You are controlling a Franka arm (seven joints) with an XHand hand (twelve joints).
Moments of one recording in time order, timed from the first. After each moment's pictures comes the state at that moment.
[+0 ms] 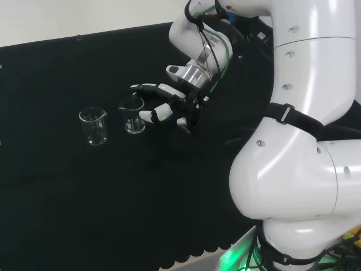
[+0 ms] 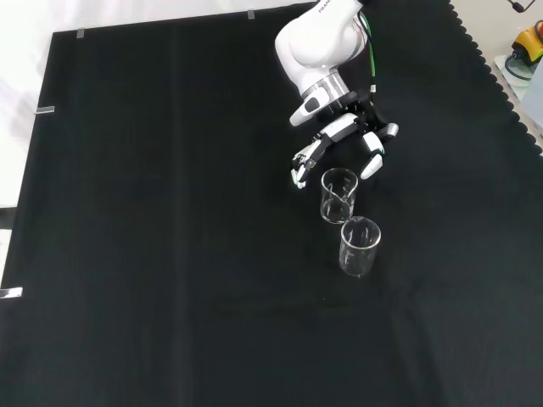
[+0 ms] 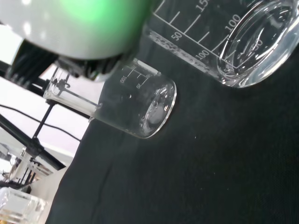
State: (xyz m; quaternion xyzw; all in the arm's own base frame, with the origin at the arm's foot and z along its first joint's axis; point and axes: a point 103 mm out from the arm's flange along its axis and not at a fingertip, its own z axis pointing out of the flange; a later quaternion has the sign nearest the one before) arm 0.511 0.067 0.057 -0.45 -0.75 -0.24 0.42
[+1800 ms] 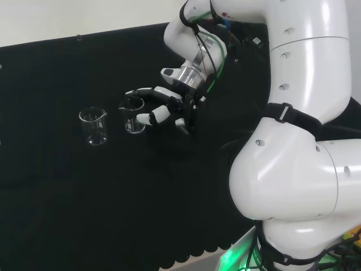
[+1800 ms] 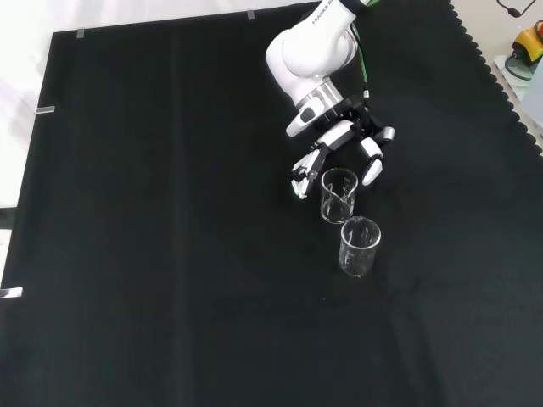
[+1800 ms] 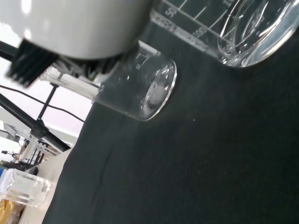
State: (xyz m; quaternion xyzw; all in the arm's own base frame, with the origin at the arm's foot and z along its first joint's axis) arm 0.513 0.075 0.047 -0.43 -0.75 -0.22 0.44
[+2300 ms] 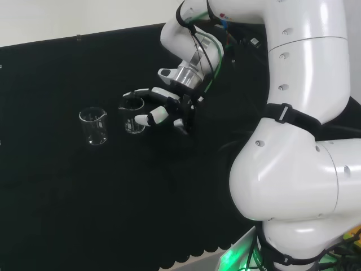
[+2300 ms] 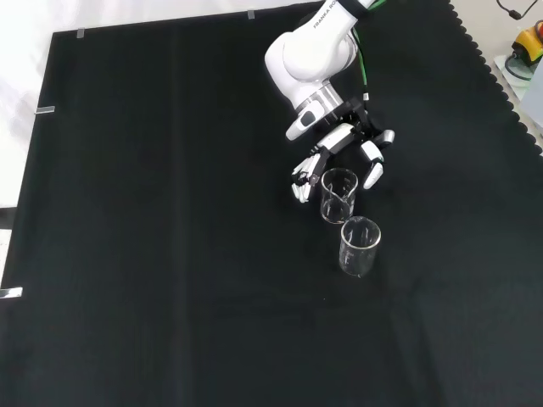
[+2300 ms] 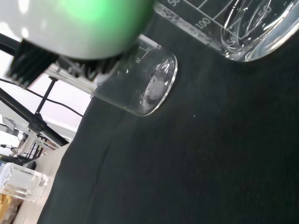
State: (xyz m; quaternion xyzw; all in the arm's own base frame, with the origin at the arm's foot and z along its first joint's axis) arm 0.514 0.077 0.046 -0.43 -0.76 -0.21 0.44
